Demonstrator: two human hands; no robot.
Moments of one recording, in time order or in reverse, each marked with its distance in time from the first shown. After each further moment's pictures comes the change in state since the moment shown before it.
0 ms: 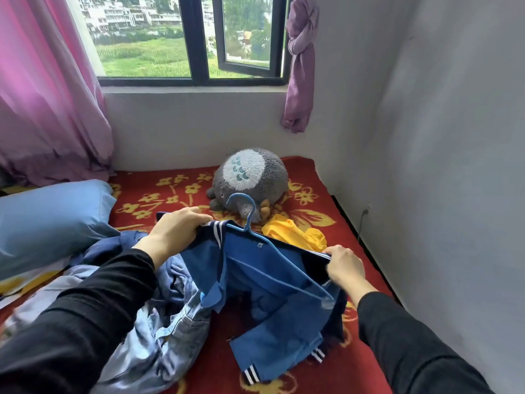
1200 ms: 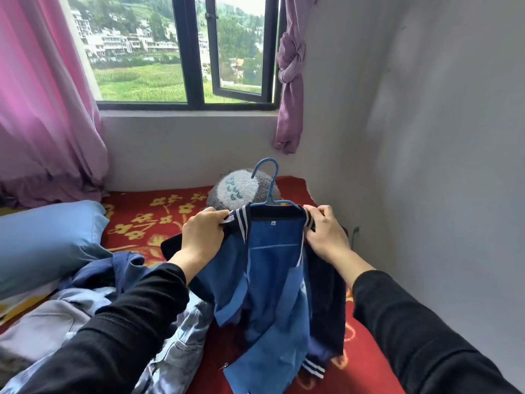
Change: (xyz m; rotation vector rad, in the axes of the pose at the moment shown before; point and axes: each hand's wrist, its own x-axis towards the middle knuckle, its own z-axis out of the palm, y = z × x) left_hand 0.026 0.066 -0.010 -0.144 0.327 -0.233; right_hand 0.012 -0.057 -0.088 0.253 0.238 -0.260
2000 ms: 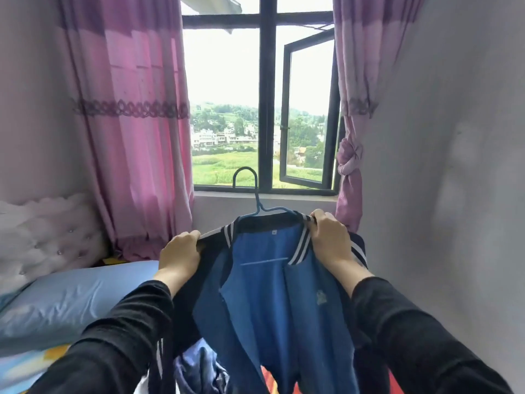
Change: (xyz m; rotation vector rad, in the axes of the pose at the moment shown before) left_hand 0.002 -0.085 -0.183 0.243 0.193 -0.320; right_hand 0.040 -0.185 -0.076 0.089 0.397 -0.394
